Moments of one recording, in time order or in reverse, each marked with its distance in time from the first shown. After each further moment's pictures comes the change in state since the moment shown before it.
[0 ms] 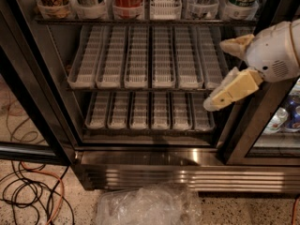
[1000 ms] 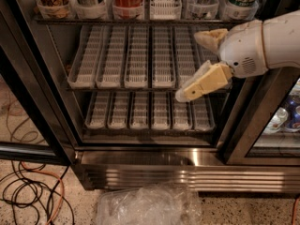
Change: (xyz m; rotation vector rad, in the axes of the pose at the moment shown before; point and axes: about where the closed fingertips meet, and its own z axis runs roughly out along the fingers) arm -0.050 0.005 0.034 -0.023 -0.188 -0.027
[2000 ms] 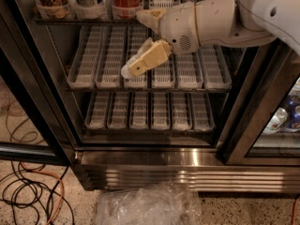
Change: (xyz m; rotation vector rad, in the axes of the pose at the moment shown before) arm -0.091 -0.007 0.099 -0.153 -0.231 -0.114
